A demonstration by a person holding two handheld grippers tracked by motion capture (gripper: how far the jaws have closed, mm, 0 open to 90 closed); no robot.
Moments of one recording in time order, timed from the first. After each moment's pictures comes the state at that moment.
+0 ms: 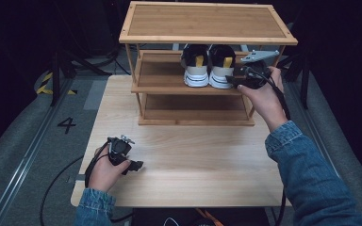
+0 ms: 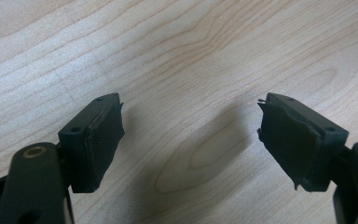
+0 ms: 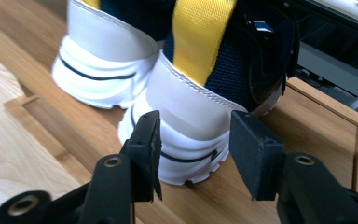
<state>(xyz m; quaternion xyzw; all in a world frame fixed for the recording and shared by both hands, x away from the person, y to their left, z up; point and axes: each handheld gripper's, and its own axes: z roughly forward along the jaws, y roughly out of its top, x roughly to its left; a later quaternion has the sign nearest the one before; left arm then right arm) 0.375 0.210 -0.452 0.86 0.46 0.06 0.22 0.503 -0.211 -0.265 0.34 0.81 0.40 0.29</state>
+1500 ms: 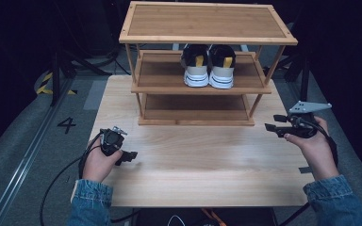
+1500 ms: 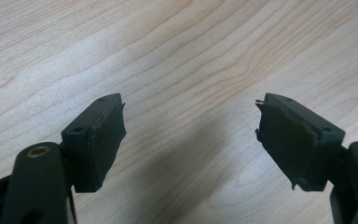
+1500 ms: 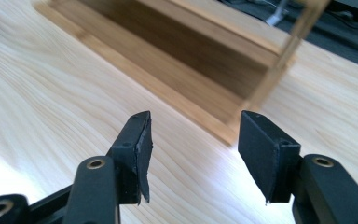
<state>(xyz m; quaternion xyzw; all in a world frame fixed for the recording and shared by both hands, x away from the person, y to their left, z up) 0.395 0.233 -0.439 0.84 0.47 0.07 0.25 0.413 -0.351 -0.361 0.37 0.82 0.38 0.22</state>
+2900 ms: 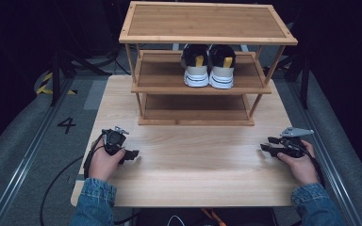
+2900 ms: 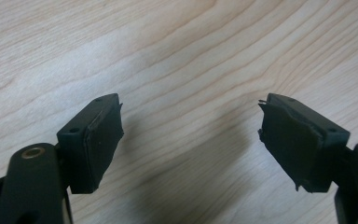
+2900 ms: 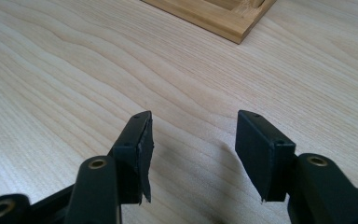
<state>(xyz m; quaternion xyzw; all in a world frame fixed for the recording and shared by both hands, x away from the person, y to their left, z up) 0.403 0.228 -0.454 0.83 0.49 0.09 0.25 0.415 -0.375 -0.480 0.40 0.82 0.37 0.18</state>
